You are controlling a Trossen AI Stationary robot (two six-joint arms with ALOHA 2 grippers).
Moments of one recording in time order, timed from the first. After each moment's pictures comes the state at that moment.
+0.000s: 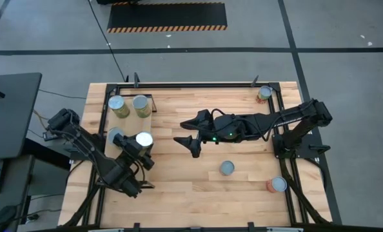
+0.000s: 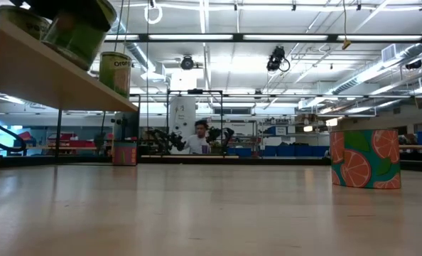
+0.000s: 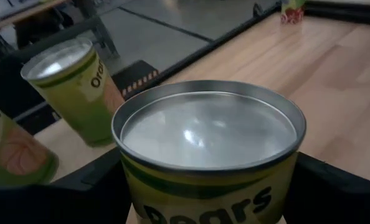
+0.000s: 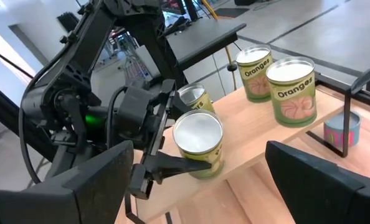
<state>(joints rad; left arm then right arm) -0.73 1.54 1.20 -1.57 -1.12 -1.76 0.23 1.60 1.50 -0.13 0.38 0.53</state>
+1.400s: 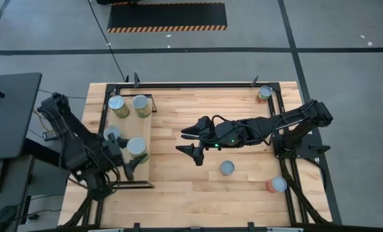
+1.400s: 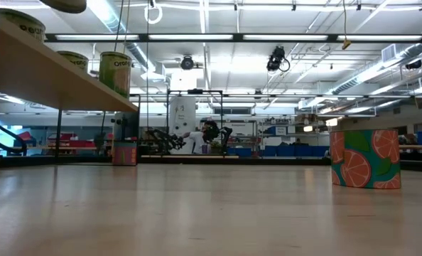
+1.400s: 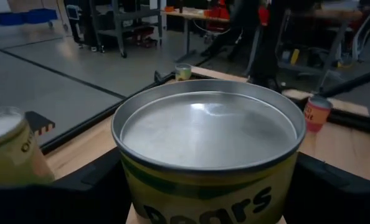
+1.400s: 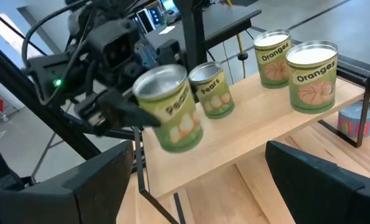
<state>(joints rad) -0.96 1.18 1.06 -1.05 -1.35 -1.25 0.28 1.60 1.50 -0.17 0.37 0.52</state>
